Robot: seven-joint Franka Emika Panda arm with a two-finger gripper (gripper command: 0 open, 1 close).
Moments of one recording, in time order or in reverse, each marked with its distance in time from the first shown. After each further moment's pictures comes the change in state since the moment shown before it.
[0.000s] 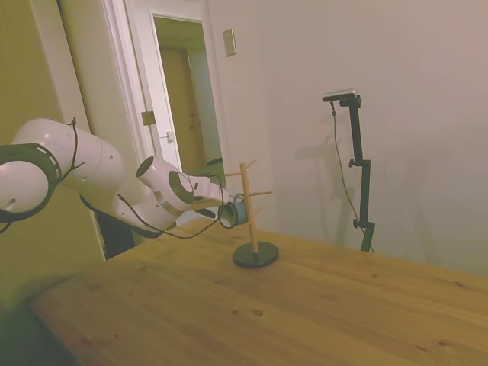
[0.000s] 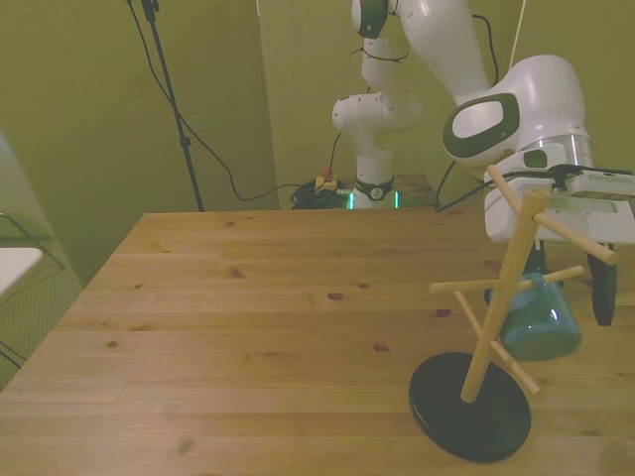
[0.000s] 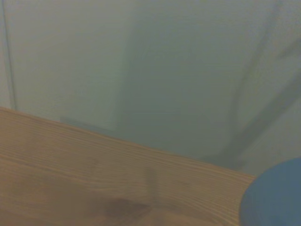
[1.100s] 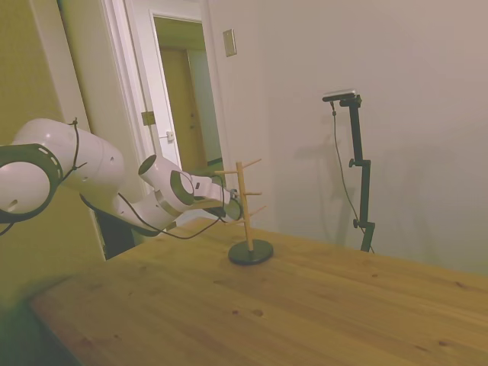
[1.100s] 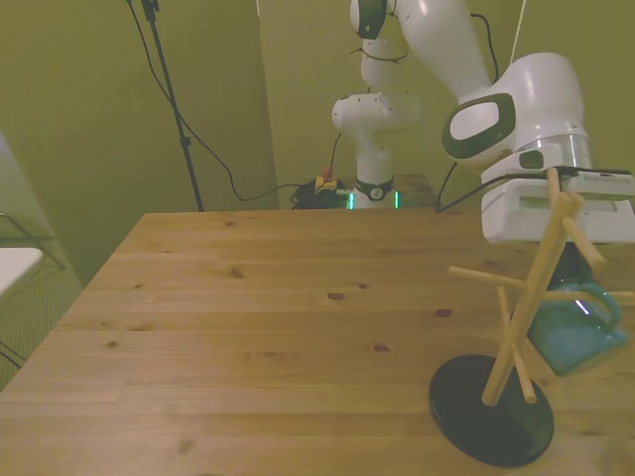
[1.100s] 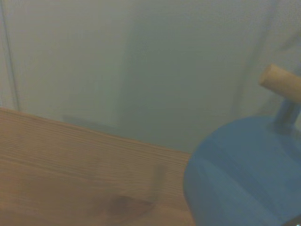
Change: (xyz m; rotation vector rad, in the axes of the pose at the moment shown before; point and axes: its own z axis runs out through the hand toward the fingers) arm 0.003 0.001 0.000 -0.002 -0.021 0.024
